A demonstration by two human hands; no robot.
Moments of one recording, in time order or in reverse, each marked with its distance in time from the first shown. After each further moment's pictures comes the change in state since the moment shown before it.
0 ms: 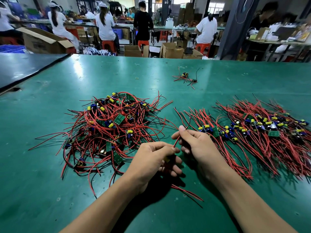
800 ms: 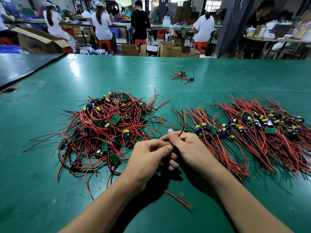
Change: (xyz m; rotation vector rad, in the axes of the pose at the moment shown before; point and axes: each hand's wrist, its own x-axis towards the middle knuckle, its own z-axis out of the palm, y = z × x) left_hand 0.000 -0.003 0.006 -0.023 0.074 0.110; right_hand -0.004 0.005 0.008 0.020 -0.209 0.053
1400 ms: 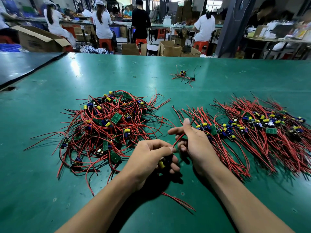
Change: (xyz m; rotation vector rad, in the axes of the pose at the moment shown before) left_hand 0.000 0.007 -0.003 0.006 -0.061 -0.101; right_hand 0.012 0.000 -0.009 -0.051 0.319 -0.053
